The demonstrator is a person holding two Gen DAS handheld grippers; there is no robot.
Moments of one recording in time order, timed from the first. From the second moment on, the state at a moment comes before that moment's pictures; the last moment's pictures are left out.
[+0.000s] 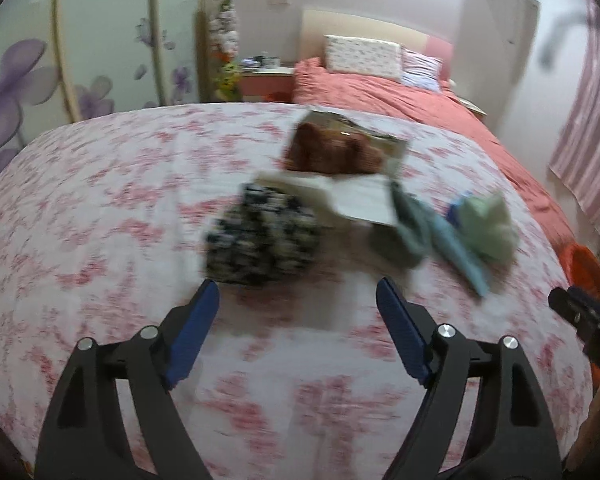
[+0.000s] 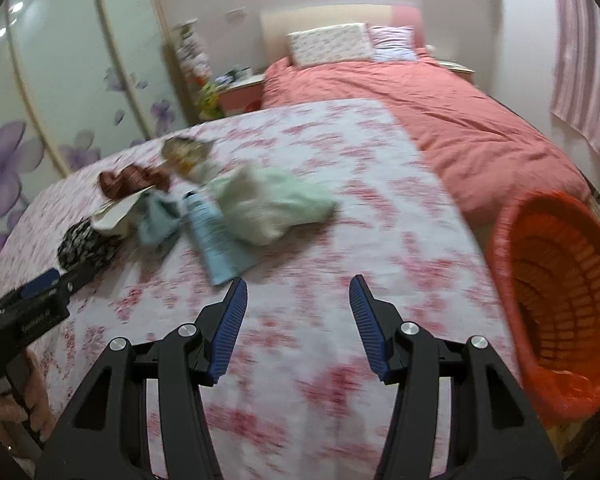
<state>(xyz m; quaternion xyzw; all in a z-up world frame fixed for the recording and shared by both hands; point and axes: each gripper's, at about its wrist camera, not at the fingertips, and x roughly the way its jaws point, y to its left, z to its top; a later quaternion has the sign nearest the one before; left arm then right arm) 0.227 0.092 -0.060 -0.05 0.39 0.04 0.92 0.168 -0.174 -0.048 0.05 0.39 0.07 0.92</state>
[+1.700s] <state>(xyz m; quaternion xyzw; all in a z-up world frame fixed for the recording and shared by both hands) 0.273 0.130 -0.077 -0.07 0.42 0.02 0.91 0.217 -0.137 -0.078 0.03 0.42 0.07 0.90</state>
